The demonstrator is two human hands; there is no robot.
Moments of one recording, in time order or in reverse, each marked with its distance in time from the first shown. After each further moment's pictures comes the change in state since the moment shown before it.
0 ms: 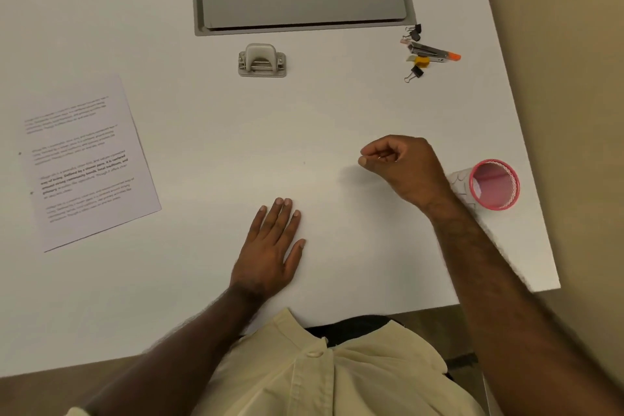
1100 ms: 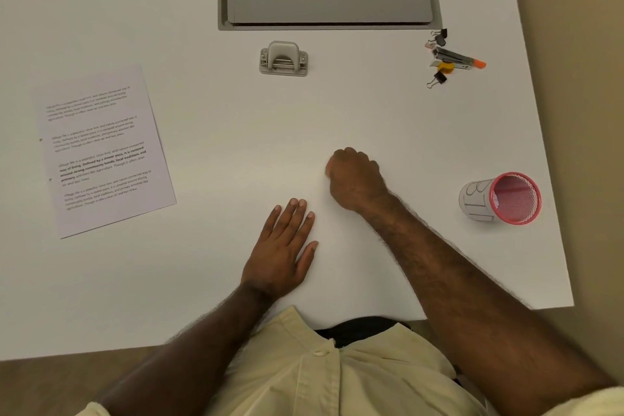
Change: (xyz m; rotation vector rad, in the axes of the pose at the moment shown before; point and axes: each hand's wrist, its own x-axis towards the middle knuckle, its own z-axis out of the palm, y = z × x) left_hand 0.000 -0.004 0.009 0.007 -0.029 -0.013; right_hand 0.023 -0.025 0.107 -0.830 -0.281 -0.058
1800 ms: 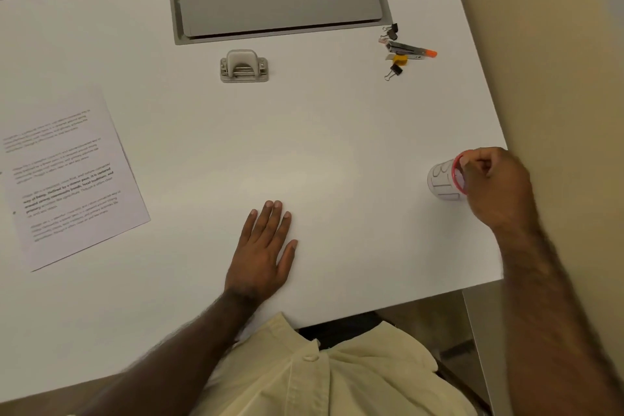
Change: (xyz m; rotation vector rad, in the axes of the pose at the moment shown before) left_hand 0.000 0.002 -0.006 -0.018 0.034 0.028; right_hand -0.130 0.184 -0.063 0.505 0.577 0.470
